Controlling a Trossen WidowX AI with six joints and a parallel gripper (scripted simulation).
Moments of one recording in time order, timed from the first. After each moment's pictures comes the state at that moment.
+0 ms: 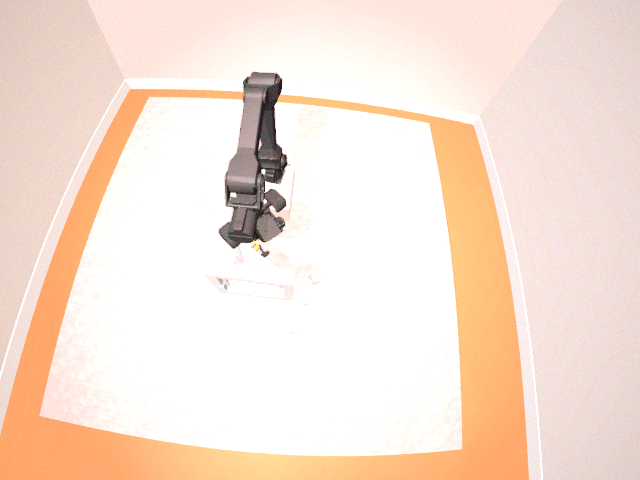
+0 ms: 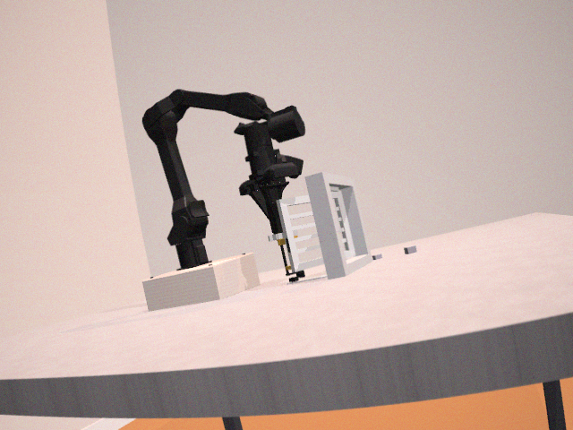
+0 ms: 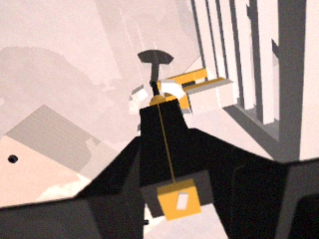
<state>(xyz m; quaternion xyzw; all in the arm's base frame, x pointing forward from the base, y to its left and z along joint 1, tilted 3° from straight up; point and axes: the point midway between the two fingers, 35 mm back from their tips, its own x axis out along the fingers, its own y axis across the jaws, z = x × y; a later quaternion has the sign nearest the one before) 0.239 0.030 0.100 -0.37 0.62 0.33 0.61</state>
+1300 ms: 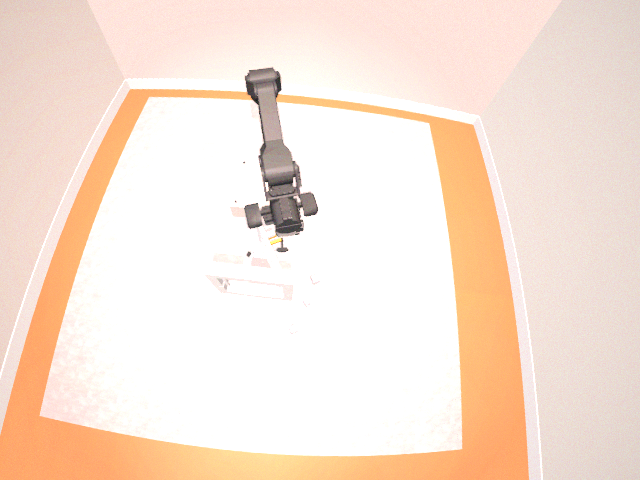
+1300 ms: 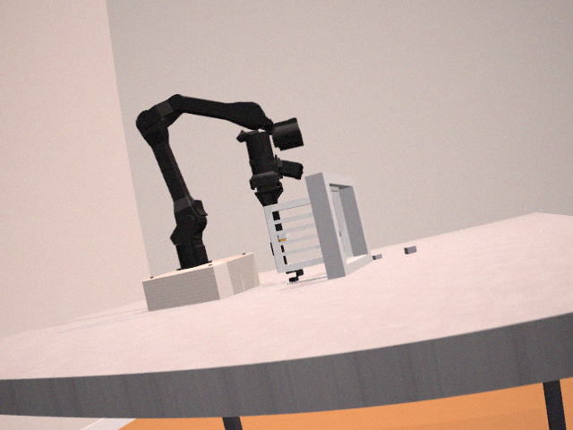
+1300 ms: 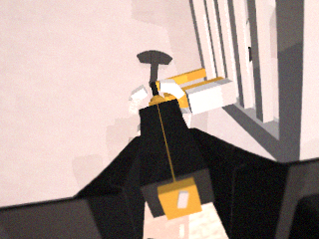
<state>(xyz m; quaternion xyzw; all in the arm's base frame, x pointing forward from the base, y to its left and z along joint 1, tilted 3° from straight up) 0.198 0.092 0.097 -0.20 0.68 0.17 0.69</state>
